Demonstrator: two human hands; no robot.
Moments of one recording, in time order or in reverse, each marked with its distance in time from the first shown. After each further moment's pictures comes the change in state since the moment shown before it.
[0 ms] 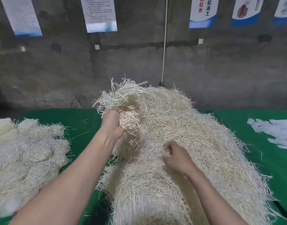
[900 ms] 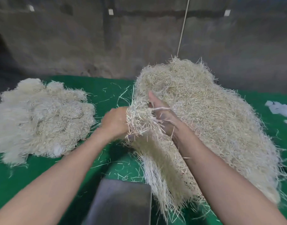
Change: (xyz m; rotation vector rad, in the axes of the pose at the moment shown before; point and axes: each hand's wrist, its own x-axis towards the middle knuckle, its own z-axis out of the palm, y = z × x) left_hand -0.086 0.015 -0.170 1.731 -0.141 0.415; right_hand -0.079 -0.192 0.058 0.877 -0.291 0.125
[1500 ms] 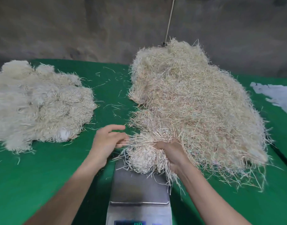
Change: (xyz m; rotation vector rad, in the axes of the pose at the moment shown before) left_hand -0.108 -0.091 0.027 -1.104 -0.108 -0.356; right_hand -0.072 0.142 0.046 -0.043 0.346 0.363
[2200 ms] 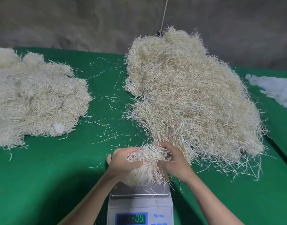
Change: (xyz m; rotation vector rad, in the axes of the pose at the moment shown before) left_hand -0.018 -0.077 0.026 0.561 -0.225 0.052; right_hand -0.017 0.045 -0.014 -0.494 -0.038 -0.349
